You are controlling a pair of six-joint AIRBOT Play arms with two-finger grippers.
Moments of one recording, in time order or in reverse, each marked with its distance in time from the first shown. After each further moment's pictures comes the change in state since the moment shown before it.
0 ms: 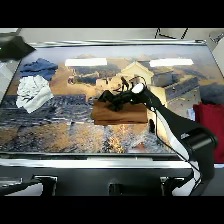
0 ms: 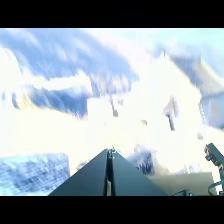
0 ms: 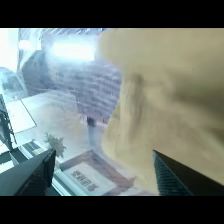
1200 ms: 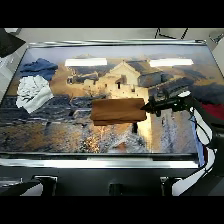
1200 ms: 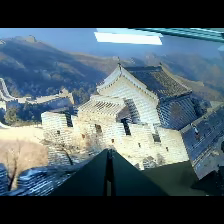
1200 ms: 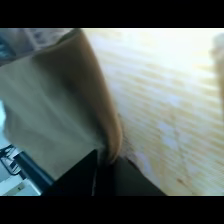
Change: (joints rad) left arm -0.058 0.105 0.000 0.014 -0.034 -0.014; right arm -0.535 -0.053 -0.180 -0.013 0.334 -0.266
